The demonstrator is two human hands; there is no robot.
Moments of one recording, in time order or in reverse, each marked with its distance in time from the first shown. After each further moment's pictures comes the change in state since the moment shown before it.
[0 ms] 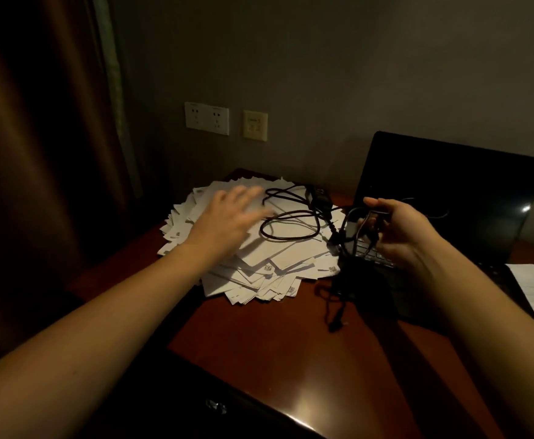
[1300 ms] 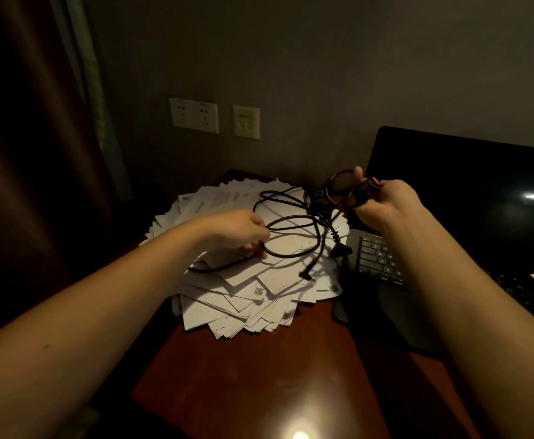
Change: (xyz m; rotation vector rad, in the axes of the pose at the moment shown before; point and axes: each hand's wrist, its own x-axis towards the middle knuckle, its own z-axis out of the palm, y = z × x) left_hand 0.071 -0.001 0.006 -0.936 -0.726 -0.428; right_hand 0.073 -0.029 0.043 0.742 0.093 0.085
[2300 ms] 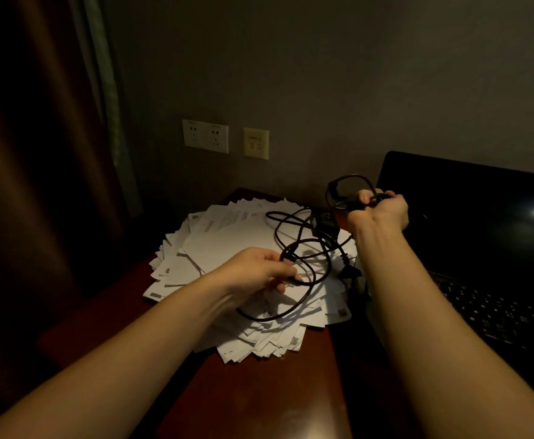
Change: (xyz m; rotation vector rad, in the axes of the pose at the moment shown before) left_hand -0.034 0.000 0.038 -0.742 0.023 0.016; right_hand 0.029 0.024 0.023 0.204 0.077 -0.285
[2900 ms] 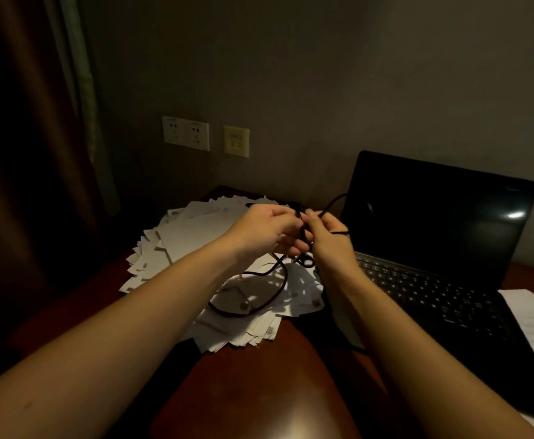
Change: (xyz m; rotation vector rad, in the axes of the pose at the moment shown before) left_hand -0.001 0.054 0.043 -0.069 -0.020 0.326; right_hand -0.035 0.011 -0.079 -1.079 -0.606 -0.223
